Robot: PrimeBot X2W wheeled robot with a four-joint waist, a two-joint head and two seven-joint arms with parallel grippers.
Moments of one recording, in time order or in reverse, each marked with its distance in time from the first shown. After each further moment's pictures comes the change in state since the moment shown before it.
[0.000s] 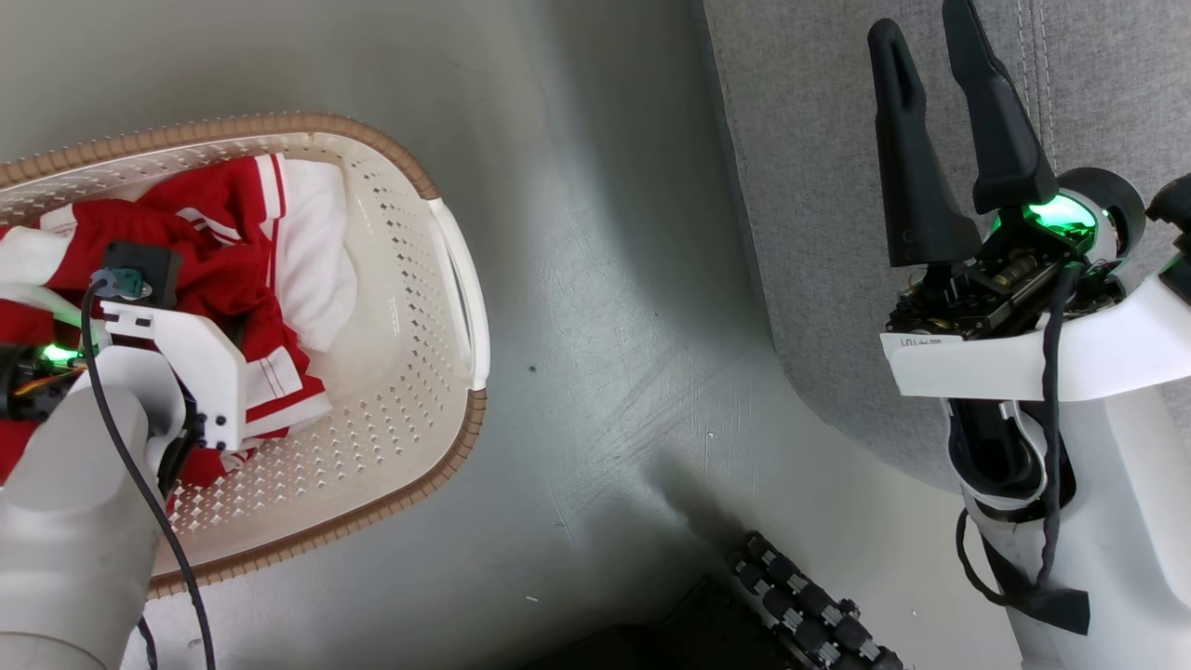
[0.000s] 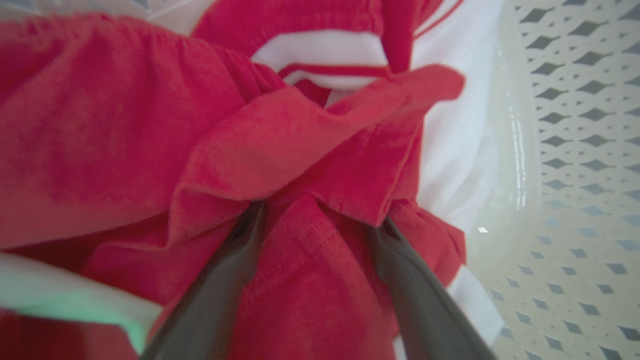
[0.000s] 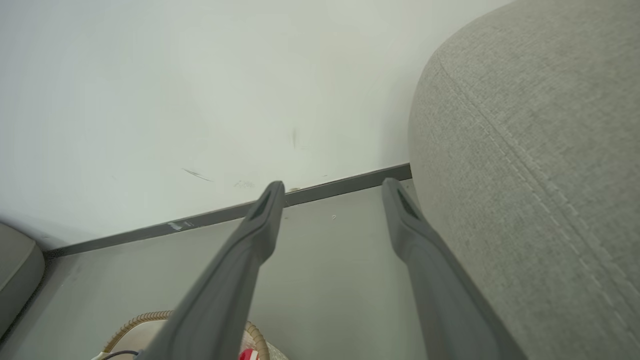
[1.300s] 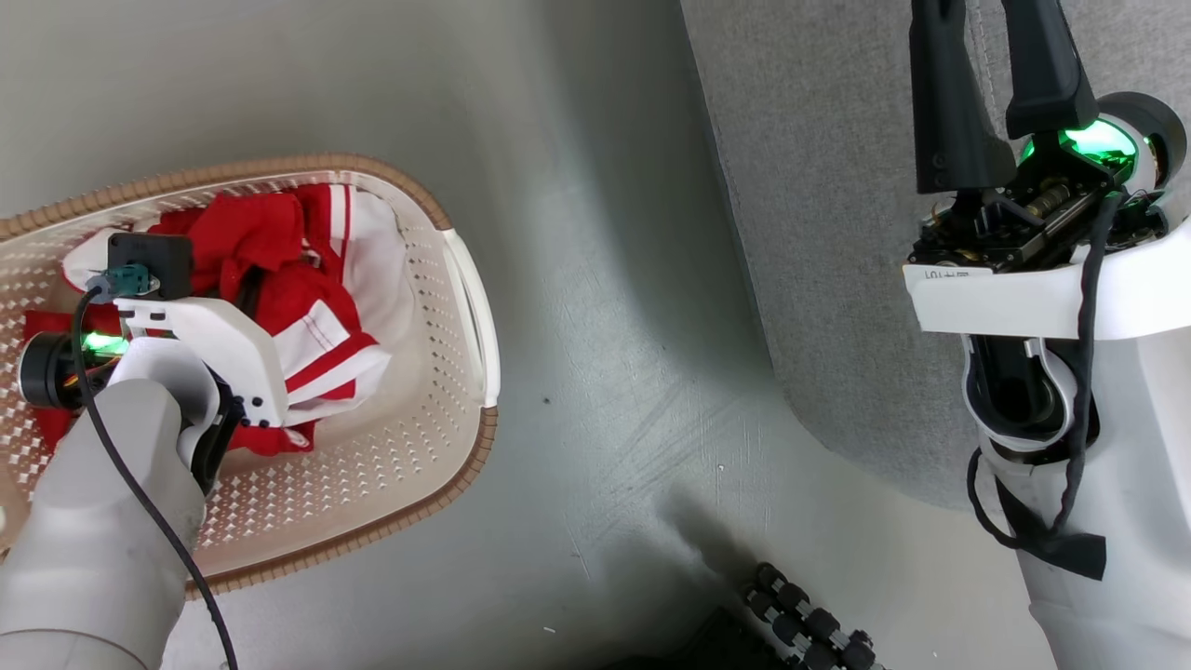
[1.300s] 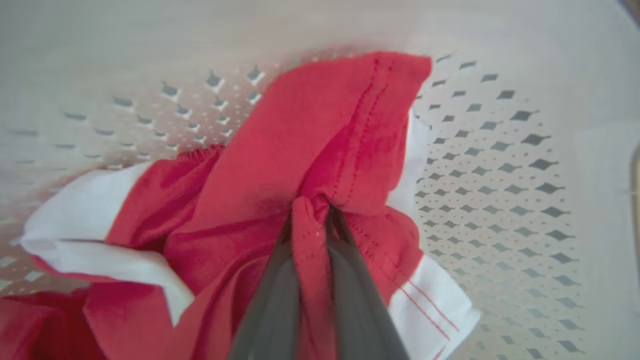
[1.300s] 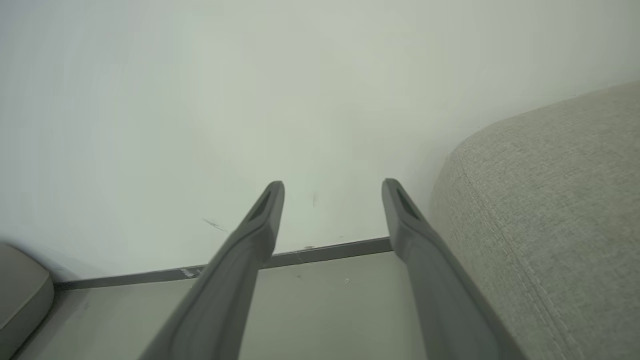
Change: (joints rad) left arm -0.003 -0.052 0.026 -0.017 -0.095 -0.040 -0.154; right arm -0.105 0.001 -0.018 0.028 0.006 0.000 -0.003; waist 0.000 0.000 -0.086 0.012
